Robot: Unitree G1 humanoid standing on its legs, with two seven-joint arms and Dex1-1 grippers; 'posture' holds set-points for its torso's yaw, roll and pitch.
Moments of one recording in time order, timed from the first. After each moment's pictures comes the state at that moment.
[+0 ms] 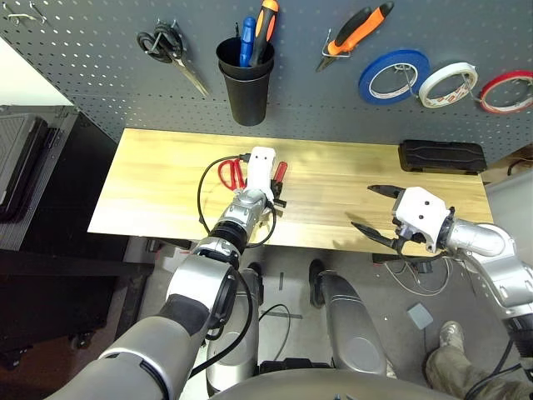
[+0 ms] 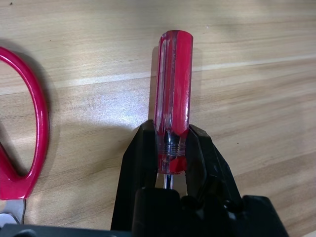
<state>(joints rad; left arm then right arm) -0.84 -0.02 -0.04 1.14 -0.02 0.16 -0.16 -0.09 -0.65 0.05 -0.06 0.10 -0.06 0.81</state>
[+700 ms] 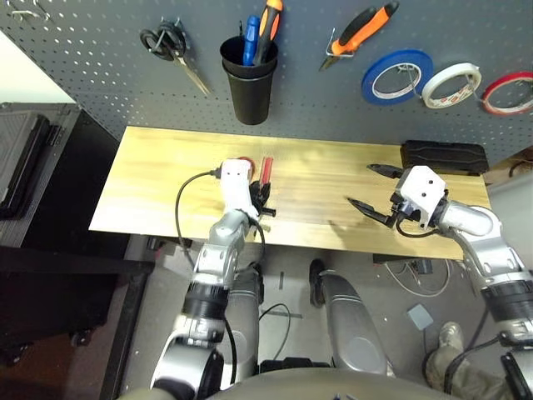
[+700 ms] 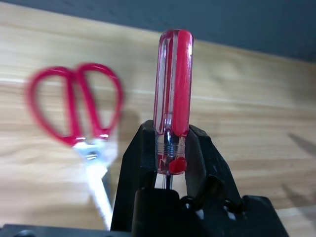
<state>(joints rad) -0.17 0.01 -0.04 -0.05 -0.04 0.38 -0.13 -0.35 -0.55 0.02 0.37 0.15 -0.28 0.83</state>
